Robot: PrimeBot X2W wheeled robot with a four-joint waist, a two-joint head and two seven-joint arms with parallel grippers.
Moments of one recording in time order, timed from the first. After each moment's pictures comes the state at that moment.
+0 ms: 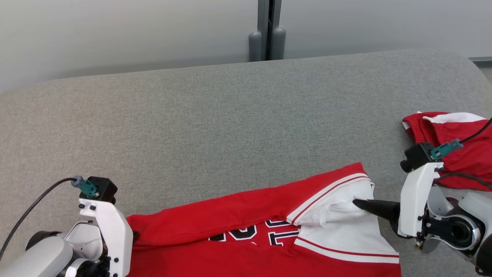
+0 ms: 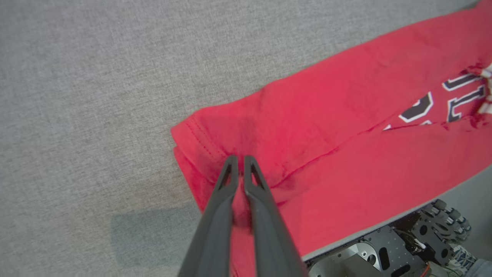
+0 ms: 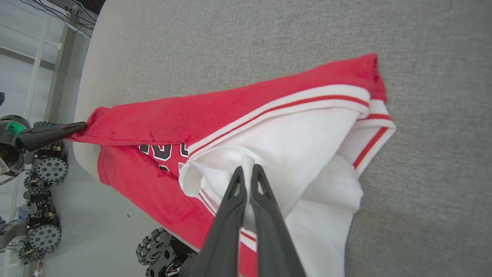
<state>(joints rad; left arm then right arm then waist) -0.42 0.75 -0.86 0.05 -1.11 0.28 0.63 -0.74 -0.71 1.18 0.32 1.59 0.13 0.35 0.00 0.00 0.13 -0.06</state>
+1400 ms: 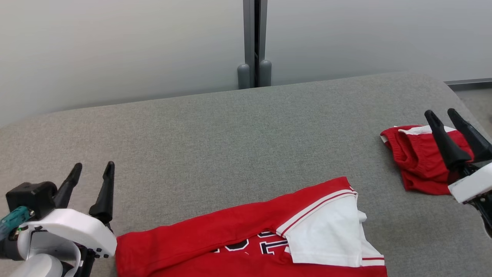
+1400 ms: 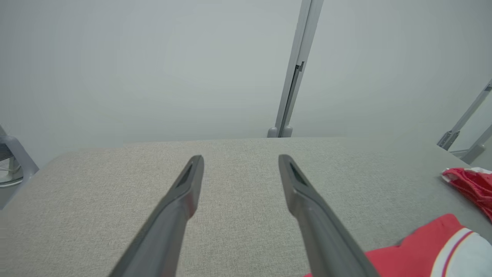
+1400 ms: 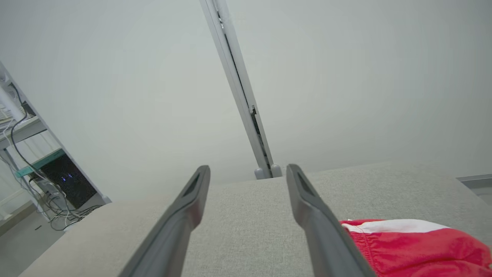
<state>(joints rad) -0.21 0.71 -0.60 -0.10 -0.98 0.44 -0.10 -0.50 -0.73 0.68 0.29 1.22 0.13 -0.26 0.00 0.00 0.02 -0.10</state>
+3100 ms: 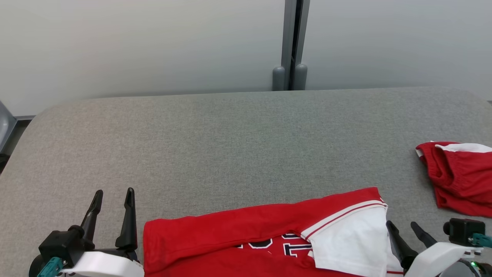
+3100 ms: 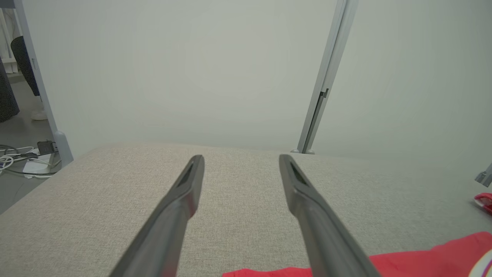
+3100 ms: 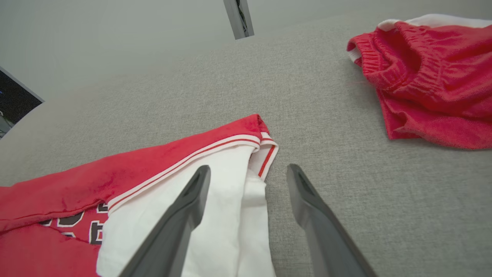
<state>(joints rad) 0.01 0.33 -0.29 0.07 -0.57 0.20 -0.26 -0.01 -0.20 0.08 0.29 0.50 0.13 0.10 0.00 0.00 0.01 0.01</state>
